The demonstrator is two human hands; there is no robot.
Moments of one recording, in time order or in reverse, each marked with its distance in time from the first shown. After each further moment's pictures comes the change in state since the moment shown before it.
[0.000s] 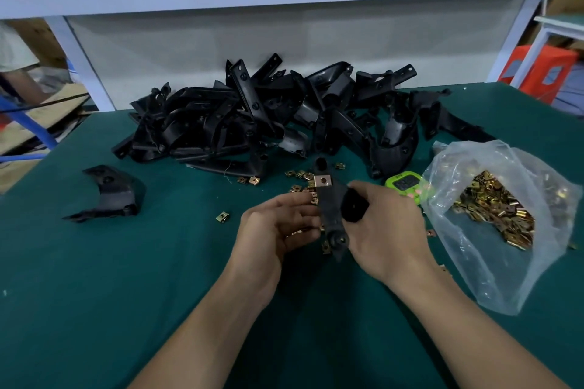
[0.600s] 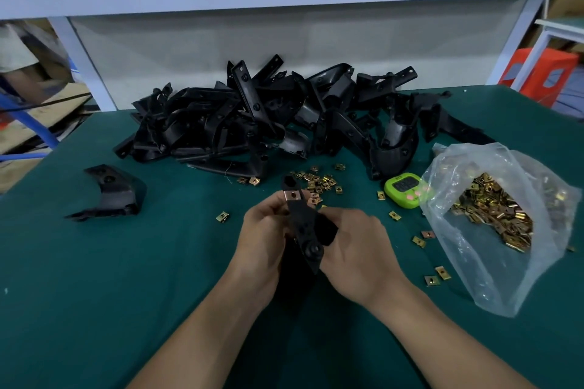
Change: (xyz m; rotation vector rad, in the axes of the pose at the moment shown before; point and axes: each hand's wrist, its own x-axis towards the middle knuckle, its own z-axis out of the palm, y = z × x) left_hand -0.004 0.003 0.011 0.050 0.101 0.006; right_hand -0.015 -0.014 0.022 0.200 -0.179 -0.040
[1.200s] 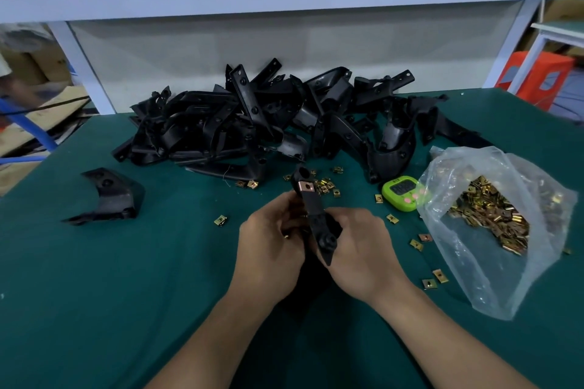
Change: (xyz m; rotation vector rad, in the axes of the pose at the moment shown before) left_hand -0.001 -0.013 -0.007 0.637 0.004 0.493; right_hand 0.006 0.007 -0.001 0.002 0.038 -0.030
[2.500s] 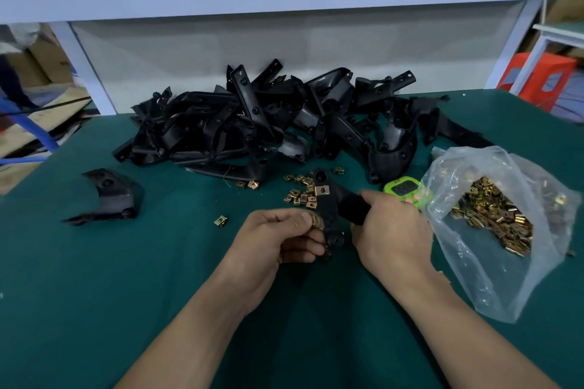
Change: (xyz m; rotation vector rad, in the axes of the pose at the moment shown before) left_hand 0.007 0.003 -0.018 -0.530 -0.275 -0.440; right_hand 0.015 0.015 -0.020 -0.528 0.240 0.216
